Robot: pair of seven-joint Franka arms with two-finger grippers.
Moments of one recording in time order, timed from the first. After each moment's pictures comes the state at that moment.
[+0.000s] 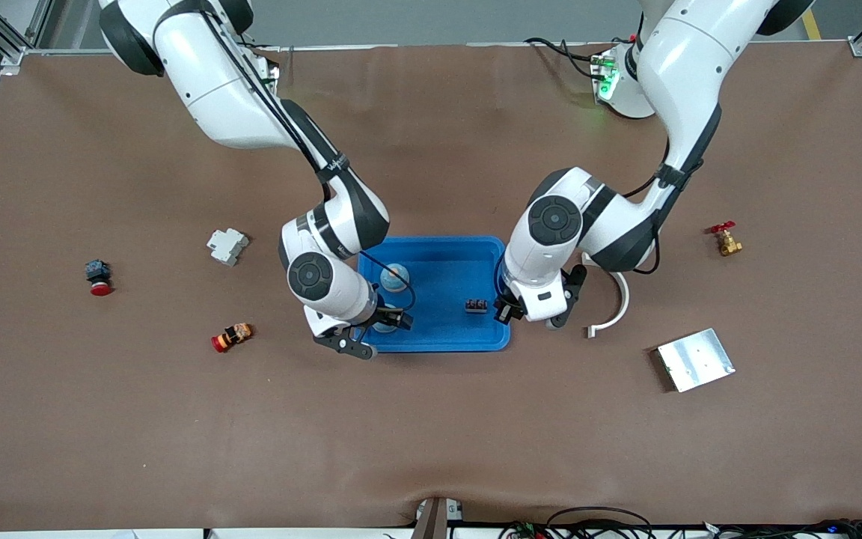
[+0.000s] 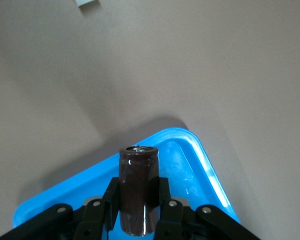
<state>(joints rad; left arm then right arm) -0.25 0.64 -0.38 -1.61 0.26 2.28 -1.85 0.52 0.82 0.02 -1.41 0.24 2.29 0.72</state>
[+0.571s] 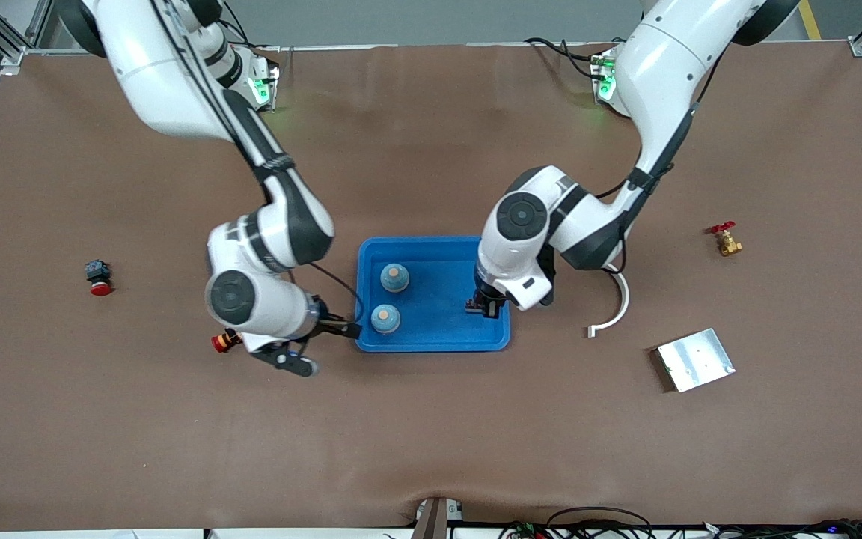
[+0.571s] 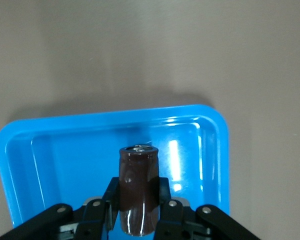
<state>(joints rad) -0.35 0.68 -0.37 -1.58 0.29 2.25 -2.32 0.36 0.67 0.00 -1.39 0.23 1.98 0.58</state>
